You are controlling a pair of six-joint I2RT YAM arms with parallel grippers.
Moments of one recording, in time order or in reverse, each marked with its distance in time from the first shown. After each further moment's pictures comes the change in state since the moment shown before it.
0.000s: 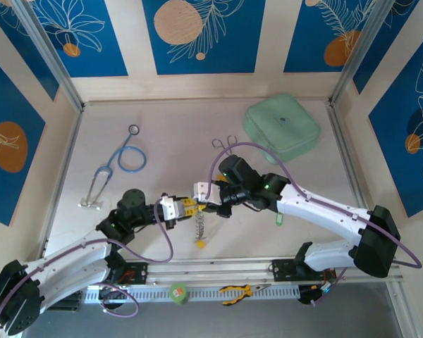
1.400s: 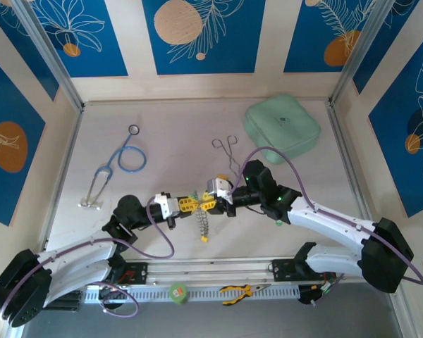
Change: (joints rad) left arm 0.000 0.098 -0.103 0.454 0.042 -0.232; right arm -0.128 -0.134 -0.325 0.545 -0.291 0.194
